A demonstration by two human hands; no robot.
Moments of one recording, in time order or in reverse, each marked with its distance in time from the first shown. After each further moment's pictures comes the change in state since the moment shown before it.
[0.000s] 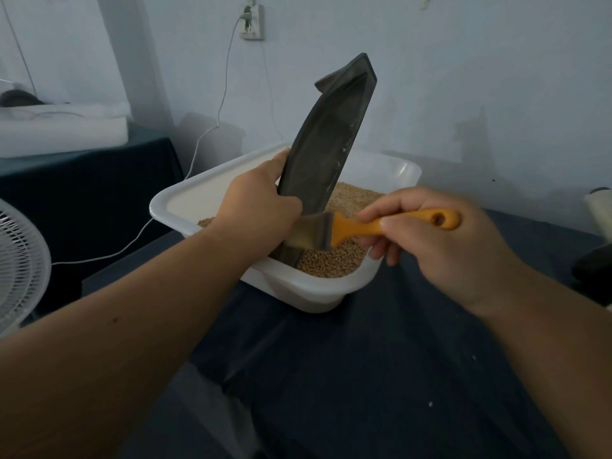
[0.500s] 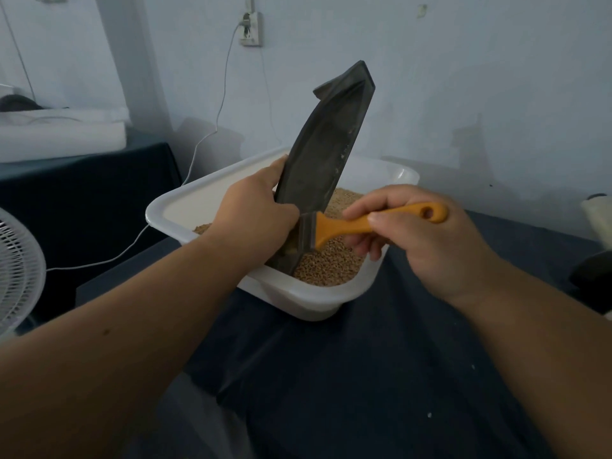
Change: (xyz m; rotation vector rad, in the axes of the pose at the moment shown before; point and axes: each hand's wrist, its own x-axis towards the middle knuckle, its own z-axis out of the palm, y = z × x) left_hand 0.000 0.000 -0.001 0.005 0.005 -0.015; right_hand 0.018 0.009 0.003 0.088 -0.075 -0.028
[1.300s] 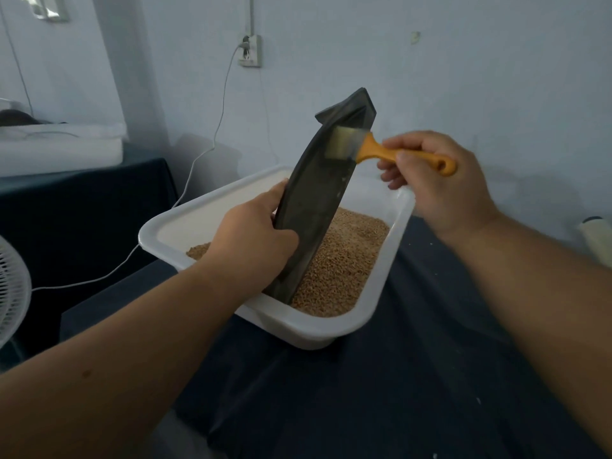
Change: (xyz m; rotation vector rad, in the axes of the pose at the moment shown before) left_hand 0.004 -0.007 0.003 -0.056 -0.031 0.012; right_hand 0.071 0.019 -0.048 -0.208 0.389 -0.102
